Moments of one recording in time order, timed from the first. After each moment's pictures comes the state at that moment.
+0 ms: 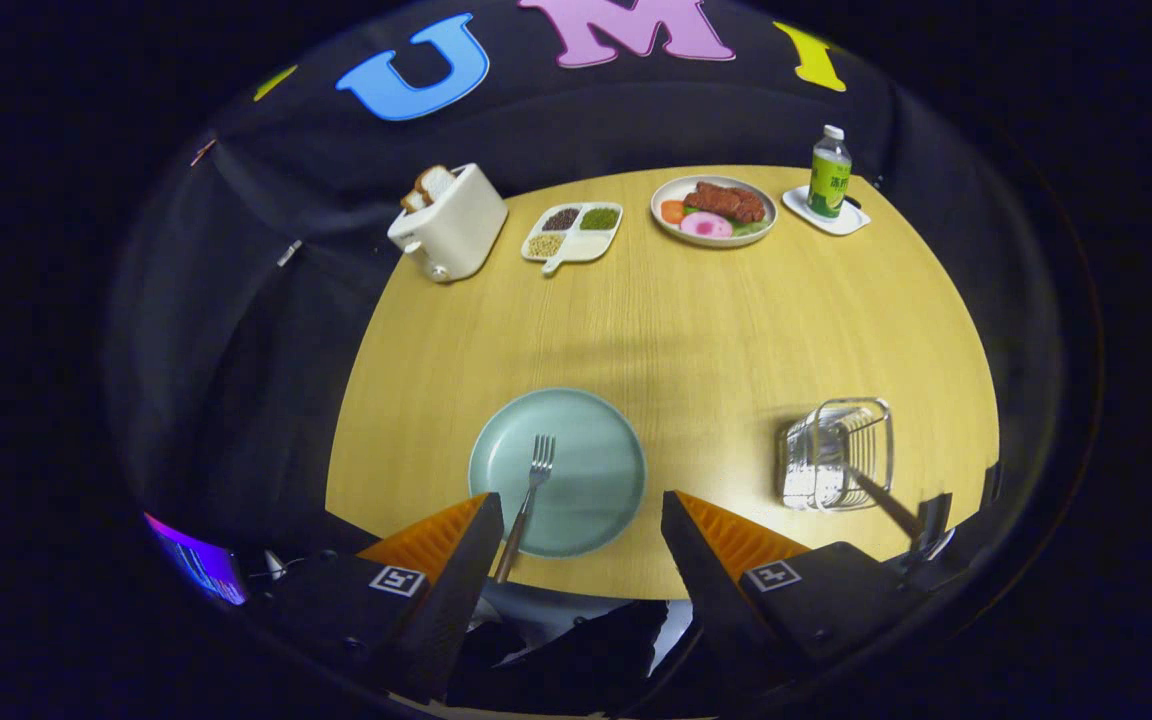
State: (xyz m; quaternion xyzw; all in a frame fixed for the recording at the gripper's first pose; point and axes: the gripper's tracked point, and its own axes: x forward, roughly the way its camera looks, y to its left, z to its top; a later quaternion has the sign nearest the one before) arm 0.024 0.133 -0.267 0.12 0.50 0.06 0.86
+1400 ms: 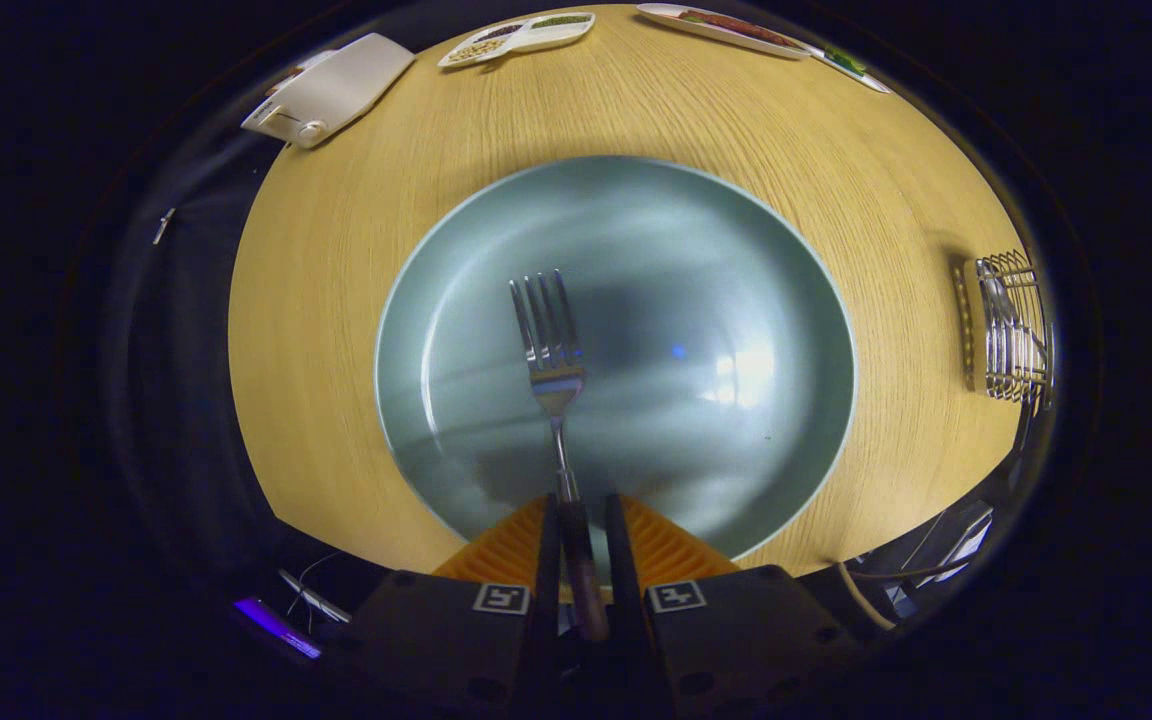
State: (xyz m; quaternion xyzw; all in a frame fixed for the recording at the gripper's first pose) arm 0.012 0.216 -0.433 0.16 0.67 -0.03 0.73
